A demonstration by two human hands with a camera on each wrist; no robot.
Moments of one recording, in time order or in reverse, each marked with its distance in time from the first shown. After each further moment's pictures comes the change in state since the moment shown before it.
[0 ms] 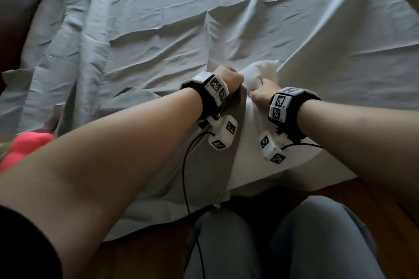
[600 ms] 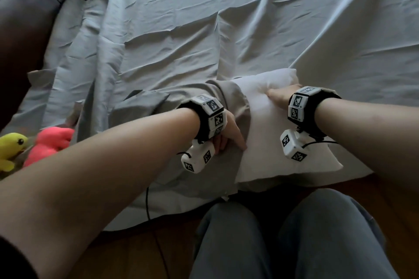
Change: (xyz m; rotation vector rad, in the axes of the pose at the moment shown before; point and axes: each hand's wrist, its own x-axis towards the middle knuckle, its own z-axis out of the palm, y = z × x) left_hand -0.069 -0.047 -0.004 0.675 -0.674 -0.289; right_hand -0.017 0.013 -0.013 -0.048 0.035 0.129
